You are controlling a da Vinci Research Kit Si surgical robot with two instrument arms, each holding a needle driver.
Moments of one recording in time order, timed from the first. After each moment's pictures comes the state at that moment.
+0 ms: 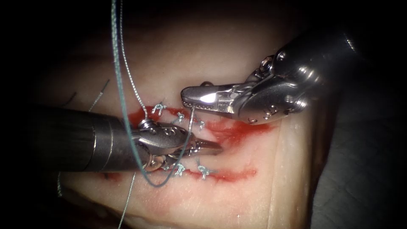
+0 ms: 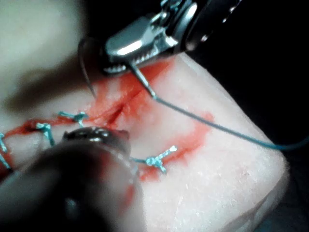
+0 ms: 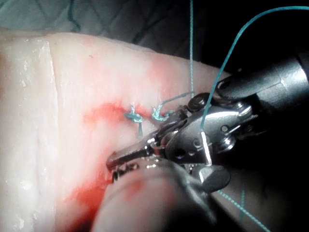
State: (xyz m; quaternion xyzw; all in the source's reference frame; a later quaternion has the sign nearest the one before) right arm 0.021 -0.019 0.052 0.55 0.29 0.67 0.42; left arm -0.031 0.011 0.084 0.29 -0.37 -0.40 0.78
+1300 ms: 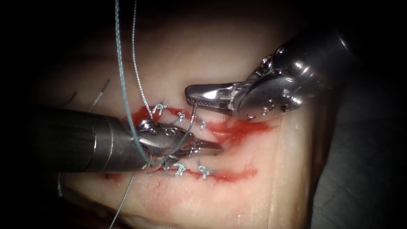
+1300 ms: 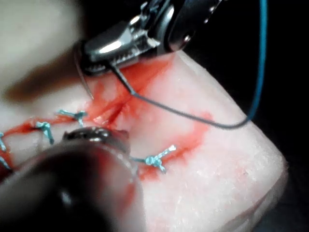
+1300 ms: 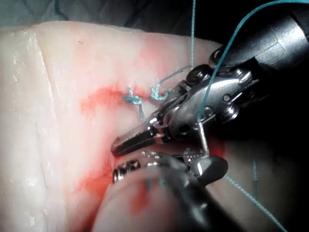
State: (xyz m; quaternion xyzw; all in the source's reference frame) right arm 0.020 -0.019 0.053 0.59 0.25 0.72 0.27; left arm -0.031 0.011 0.083 0.29 -0.37 -0.41 0.78
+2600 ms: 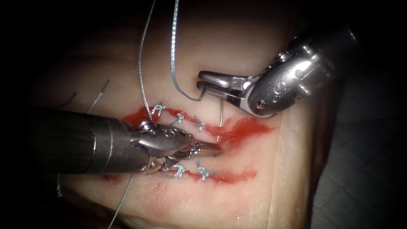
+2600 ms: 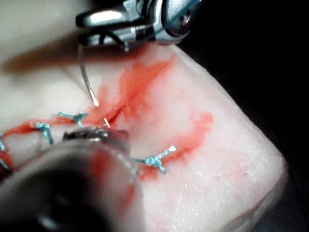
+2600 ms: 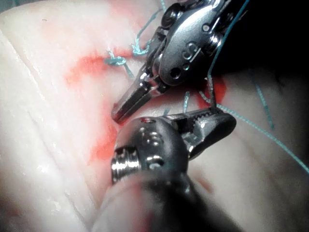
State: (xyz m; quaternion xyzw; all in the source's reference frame) right arm 0.019 -0.019 0.053 0.61 0.19 0.77 -0.04; left arm -0.031 0.011 0.083 0.29 -0.37 -0.41 0.79
